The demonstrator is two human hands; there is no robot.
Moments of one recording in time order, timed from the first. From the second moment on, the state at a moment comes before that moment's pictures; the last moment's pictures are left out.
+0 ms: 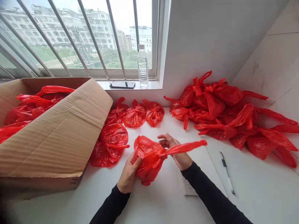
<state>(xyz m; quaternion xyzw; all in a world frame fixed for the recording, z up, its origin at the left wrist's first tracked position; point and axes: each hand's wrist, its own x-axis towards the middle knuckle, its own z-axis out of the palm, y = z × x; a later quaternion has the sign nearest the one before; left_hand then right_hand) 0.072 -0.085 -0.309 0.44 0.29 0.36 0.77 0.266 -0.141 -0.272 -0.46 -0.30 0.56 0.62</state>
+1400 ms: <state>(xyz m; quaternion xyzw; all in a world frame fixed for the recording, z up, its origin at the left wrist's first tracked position) 0.073 -0.088 -0.317 0.54 0.36 0.34 0.68 0.245 -0.160 -0.314 -0.47 -0.42 0.47 0.62</state>
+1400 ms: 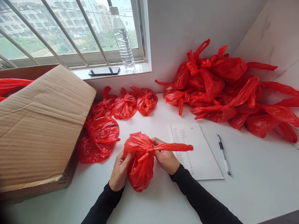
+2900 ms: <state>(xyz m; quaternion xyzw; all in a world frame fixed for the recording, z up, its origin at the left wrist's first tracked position) 0.075 -0.087 -0.302 0.59 0.32 0.32 0.67 0.241 -0.161 -0.318 -0.48 -0.38 0.49 0.62</state>
